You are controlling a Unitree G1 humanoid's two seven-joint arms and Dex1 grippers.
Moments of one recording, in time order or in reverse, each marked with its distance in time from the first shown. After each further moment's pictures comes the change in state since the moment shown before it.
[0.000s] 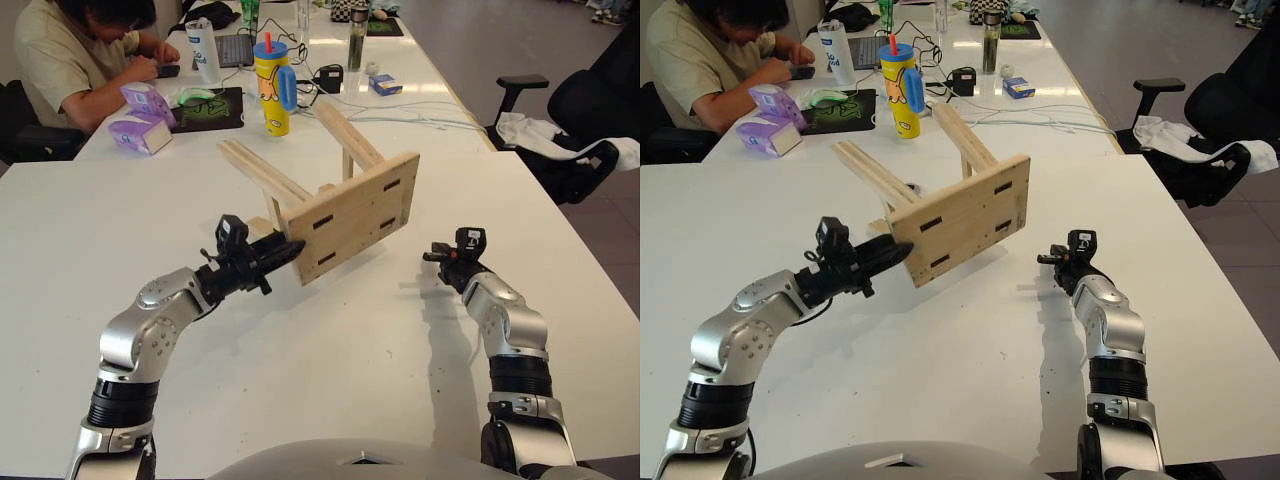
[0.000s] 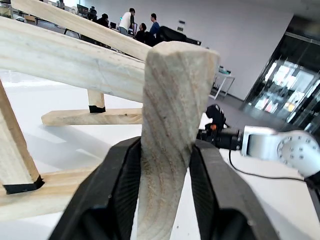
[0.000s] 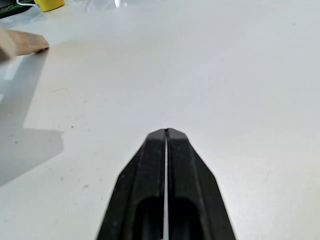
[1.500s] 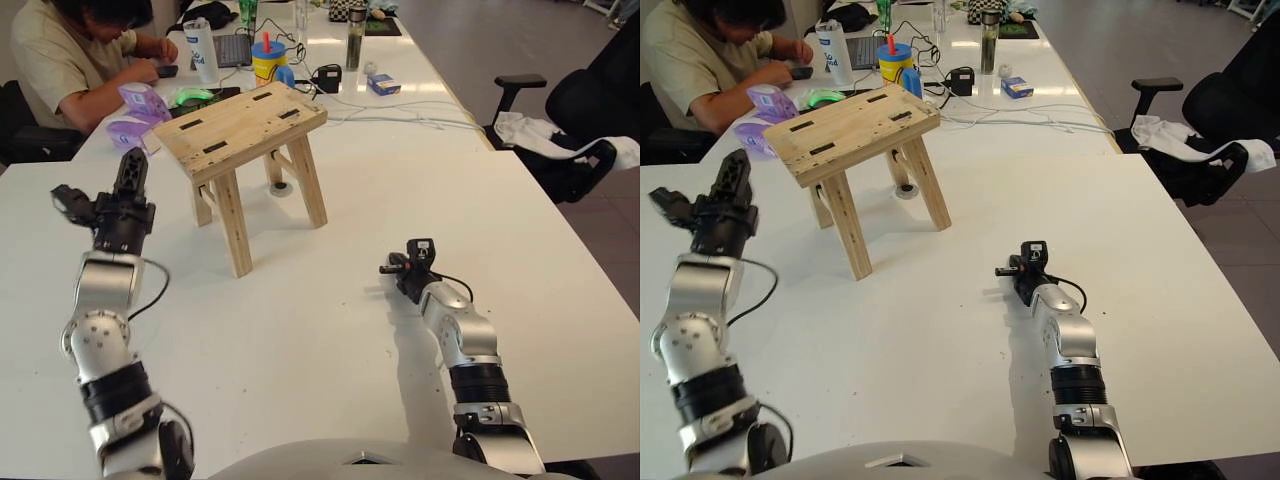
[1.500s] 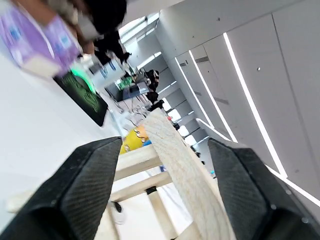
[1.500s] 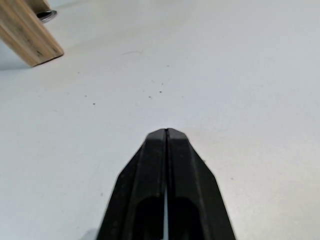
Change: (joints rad) left arm 0.032 -0.172 0.446 -0.017 -0.365 -0.227 0.665; right arm 0.035 0.132 0.155 -0.012 -0.088 -0.046 -0.036
